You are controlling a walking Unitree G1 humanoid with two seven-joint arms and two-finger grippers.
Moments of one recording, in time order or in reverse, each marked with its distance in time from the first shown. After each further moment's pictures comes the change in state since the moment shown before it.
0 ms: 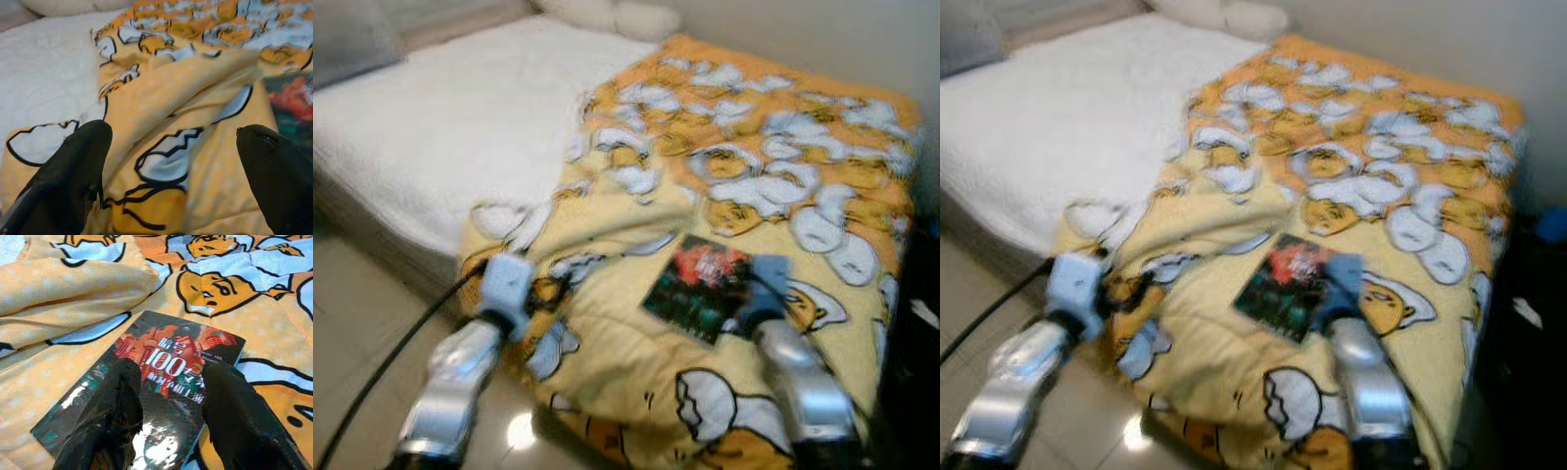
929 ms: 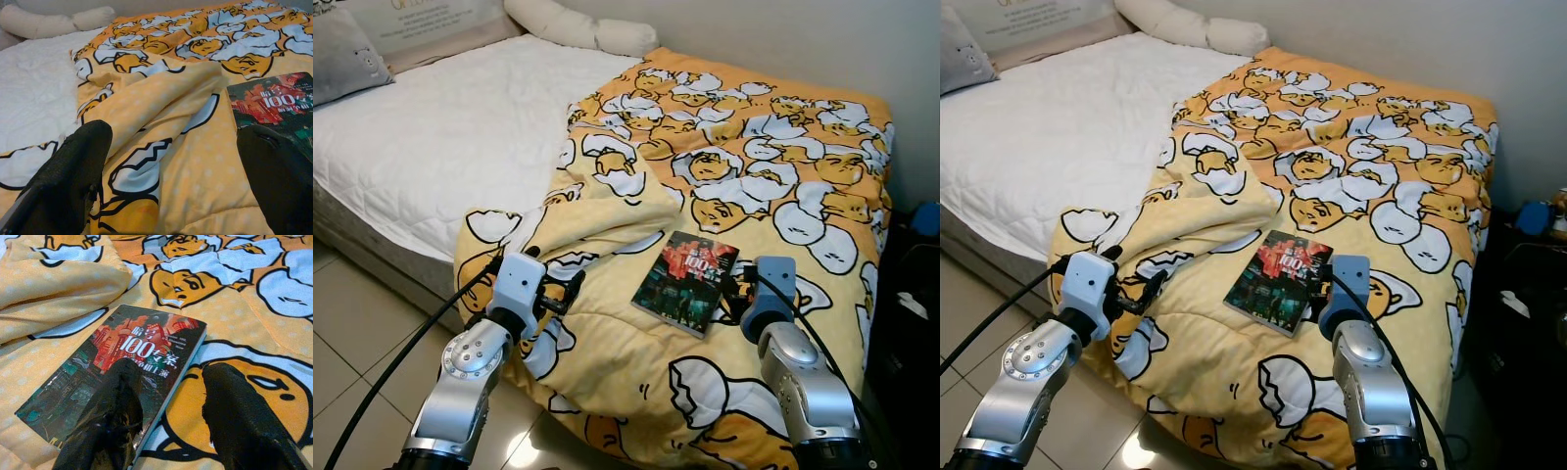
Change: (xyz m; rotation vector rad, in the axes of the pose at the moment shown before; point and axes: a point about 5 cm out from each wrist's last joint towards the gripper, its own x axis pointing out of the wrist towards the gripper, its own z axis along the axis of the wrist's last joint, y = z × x) left arm 0.004 -0.011 0.005 0.033 -0.010 -0.051; right arm -0.001 -0.012 -0.002 0.028 0.008 -0.032
